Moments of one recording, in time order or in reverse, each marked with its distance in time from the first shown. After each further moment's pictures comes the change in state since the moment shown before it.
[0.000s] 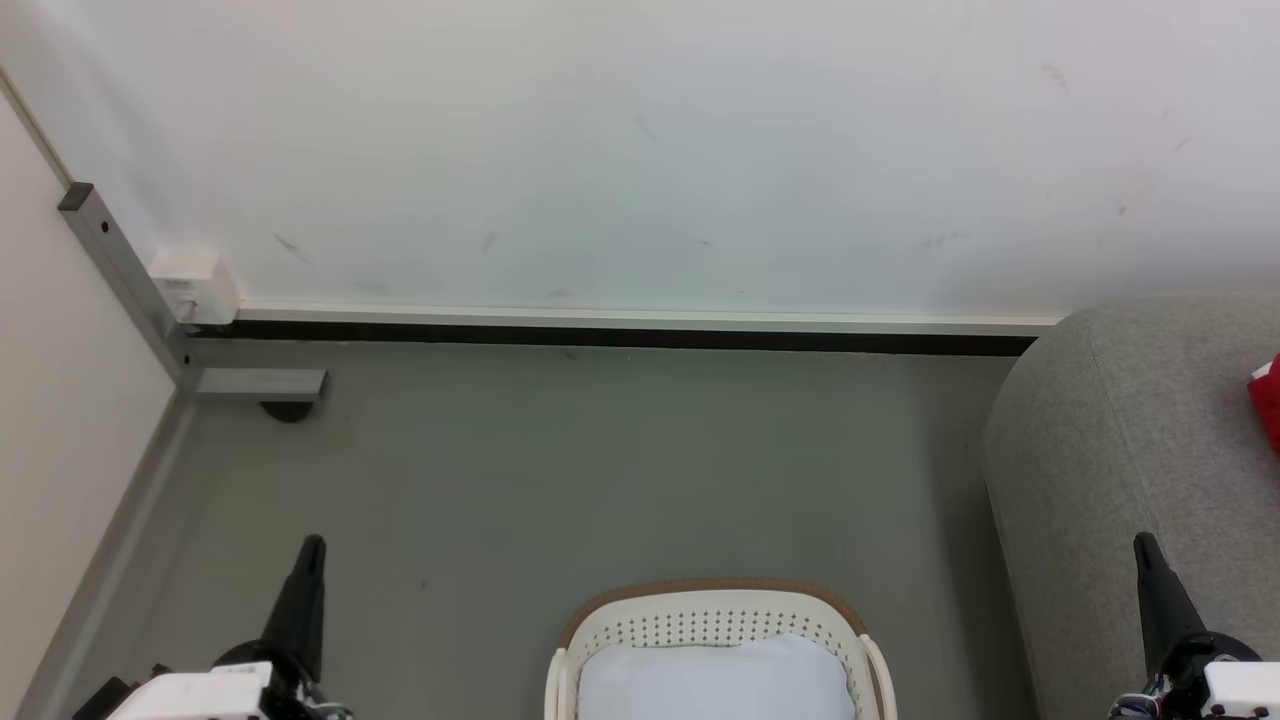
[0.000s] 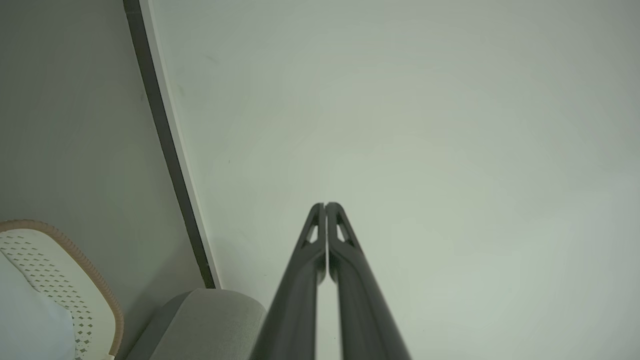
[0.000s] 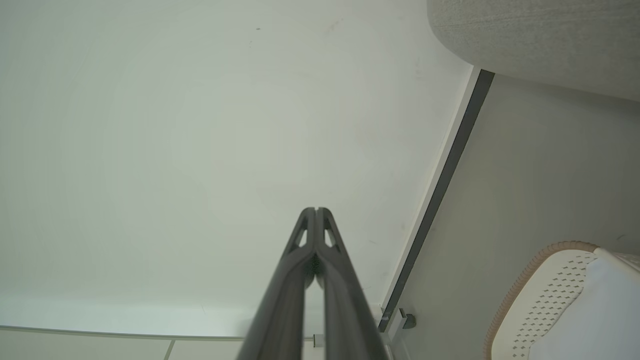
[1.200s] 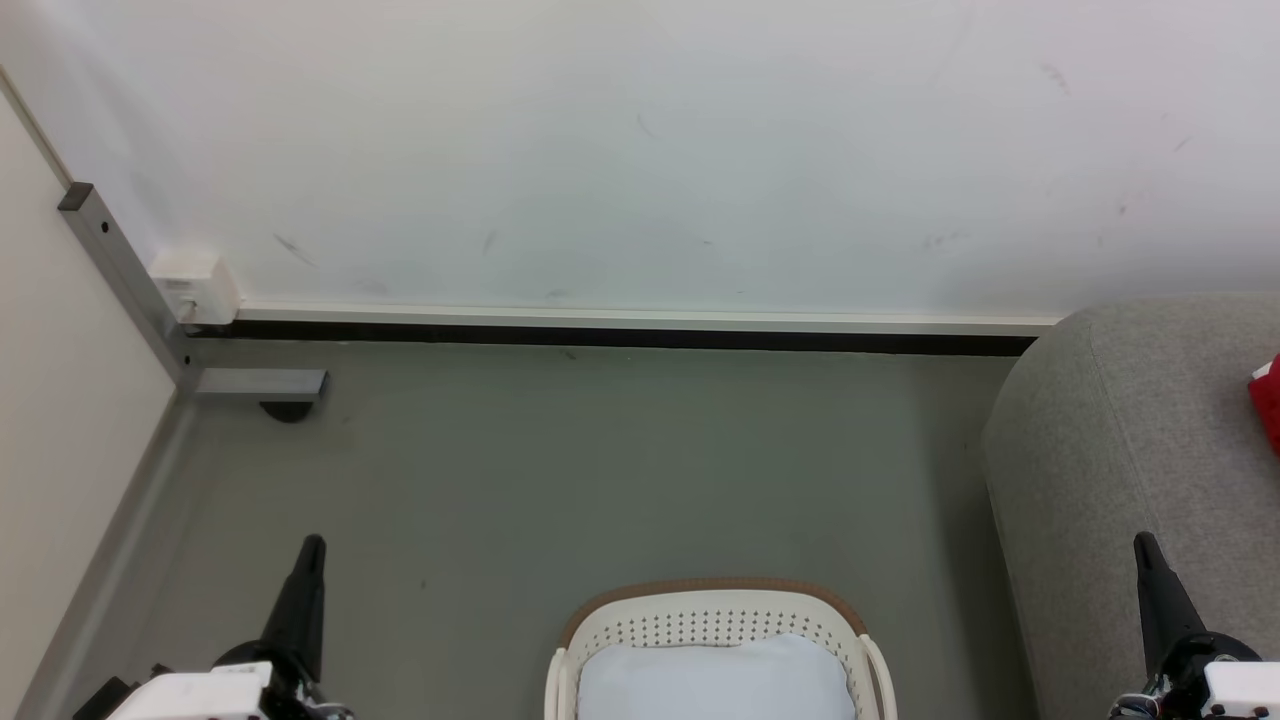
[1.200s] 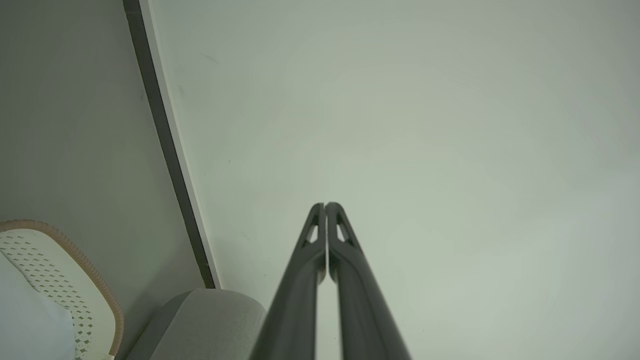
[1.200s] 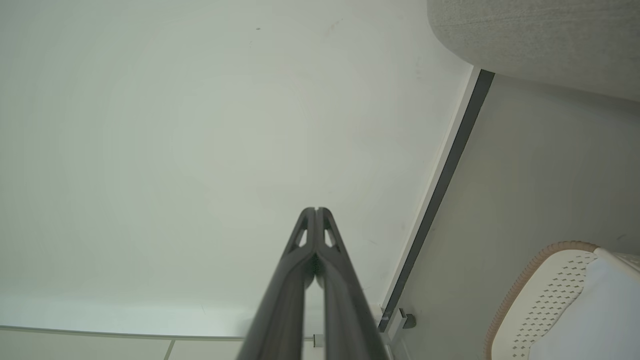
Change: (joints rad) left arm 0.000 0.000 0.000 0.000 0.000 0.000 0.000; right arm 0.000 0.000 0.000 0.000 0.000 0.000 0.000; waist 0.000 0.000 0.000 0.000
